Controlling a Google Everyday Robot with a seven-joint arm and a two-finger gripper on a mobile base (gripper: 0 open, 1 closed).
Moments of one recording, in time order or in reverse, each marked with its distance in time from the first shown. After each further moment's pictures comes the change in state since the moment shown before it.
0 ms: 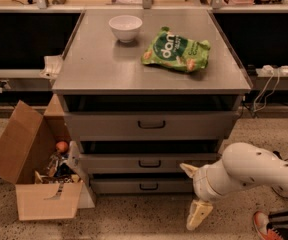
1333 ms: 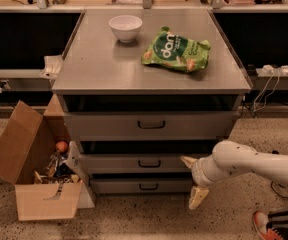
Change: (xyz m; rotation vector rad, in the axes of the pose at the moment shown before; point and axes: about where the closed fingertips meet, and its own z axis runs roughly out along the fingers) arm 0.084 -0.083 0.085 0.055 0.057 -0.108
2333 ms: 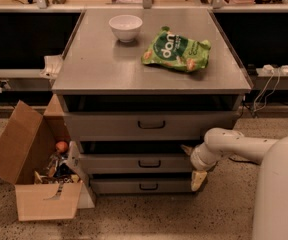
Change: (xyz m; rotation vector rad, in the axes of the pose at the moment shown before) arm 0.052 -0.075 0.040 0.007 0.105 -0.092
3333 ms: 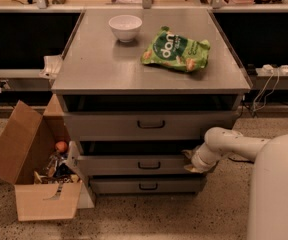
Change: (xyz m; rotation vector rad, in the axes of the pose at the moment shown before) arm 0.008 0.003 0.018 -0.051 -0.019 0.022
